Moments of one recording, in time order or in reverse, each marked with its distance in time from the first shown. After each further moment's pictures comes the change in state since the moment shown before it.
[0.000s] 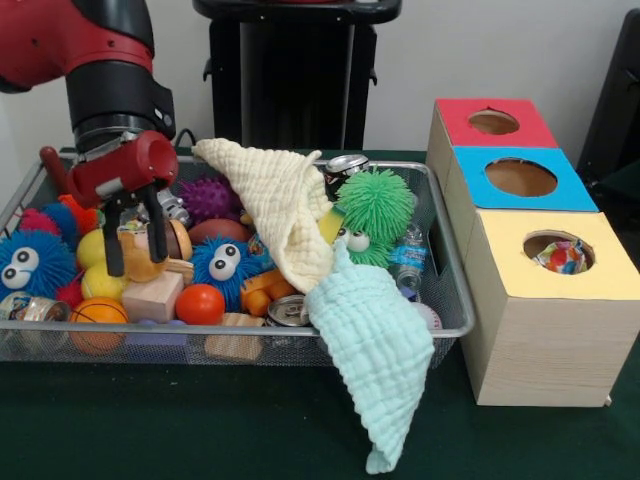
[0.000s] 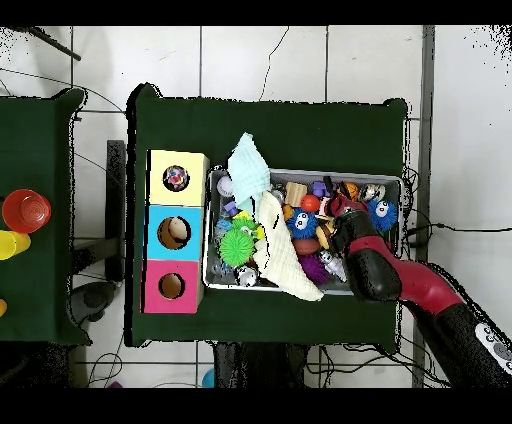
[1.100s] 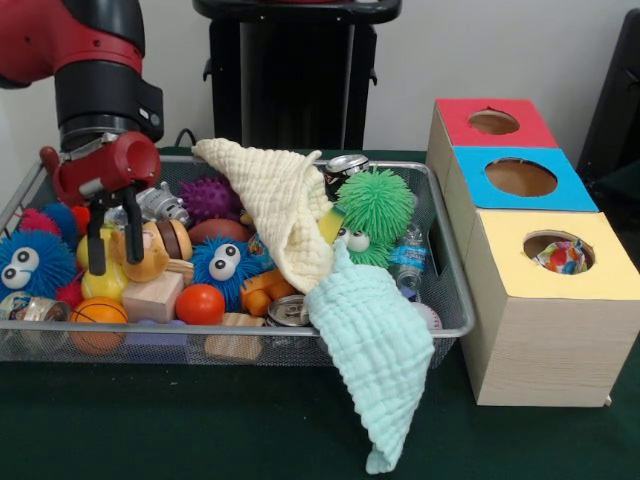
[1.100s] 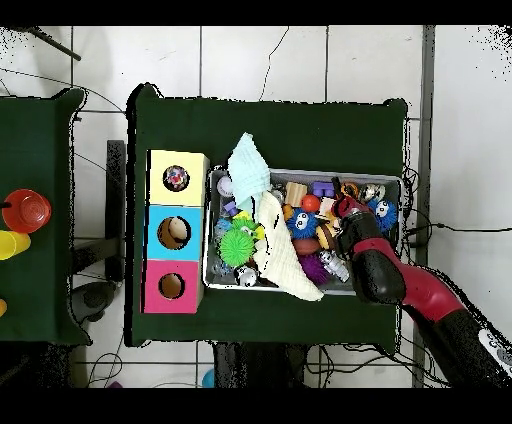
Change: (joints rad) arm -0.001 -0.009 -0.041 0.011 0.068 -0.017 0.001
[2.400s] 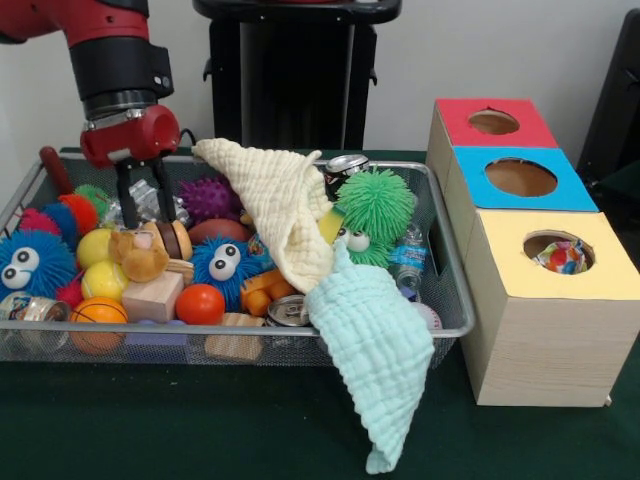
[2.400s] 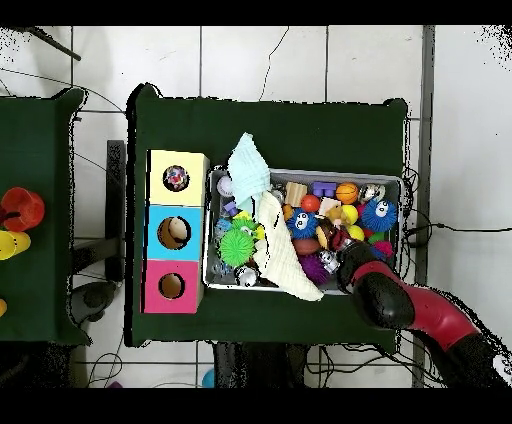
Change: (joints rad) arm 0.006 -0.132 -0.083 0.109 -0.001 0.259 0.000
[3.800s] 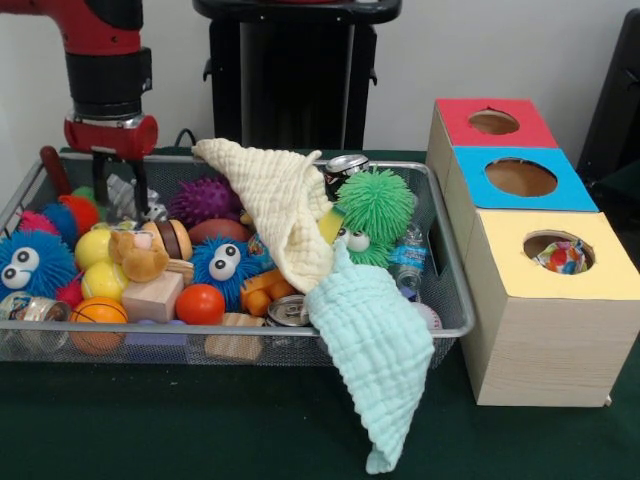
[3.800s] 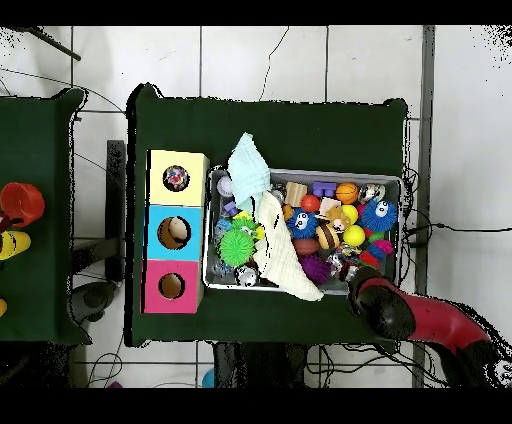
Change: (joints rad) arm 0.196 -0.060 -0.310 -0.096 -0.121 0.166 0.000
